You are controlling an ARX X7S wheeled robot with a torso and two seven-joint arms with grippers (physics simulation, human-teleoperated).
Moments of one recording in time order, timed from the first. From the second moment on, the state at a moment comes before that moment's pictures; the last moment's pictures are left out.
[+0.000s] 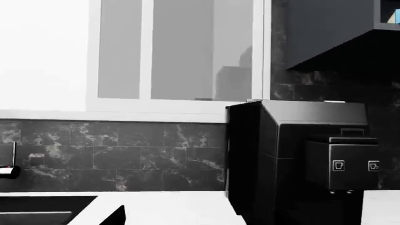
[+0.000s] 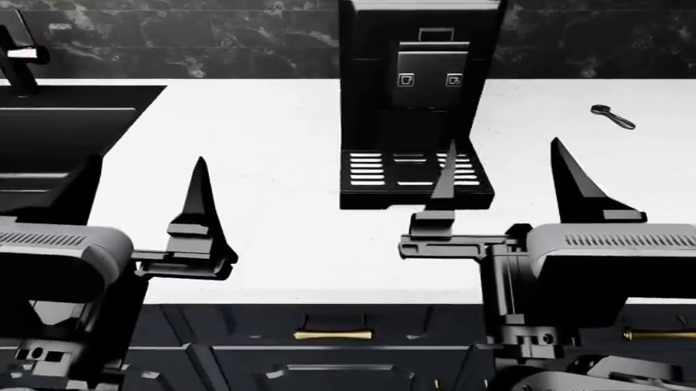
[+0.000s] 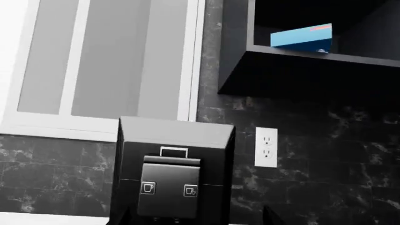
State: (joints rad) left arm -0.53 -1.04 0.71 0.81 -0.87 -0.02 -0.96; right arm 1.17 0.86 -1.50 -0.70 0.71 0.01 1.46
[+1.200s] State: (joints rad) left arm -0.54 -0.98 0.72 0.74 -0.84 -0.06 -0.98; right arm 1.13 0.82 -1.47 -0.65 0.66 0.04 1.40
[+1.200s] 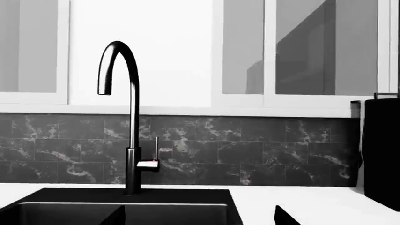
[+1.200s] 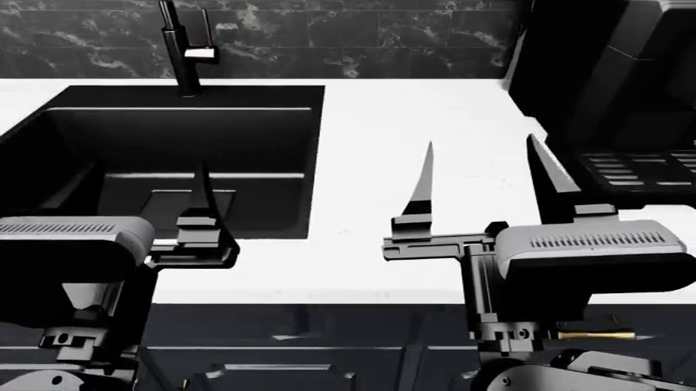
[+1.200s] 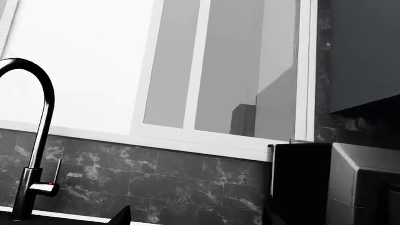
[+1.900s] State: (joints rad) left arm -0.55 -0.97 0.73 0.74 -0.83 -0.09 -0.98; right arm 1.11 0.81 -1.45 -0.64 0.65 0.05 1.39
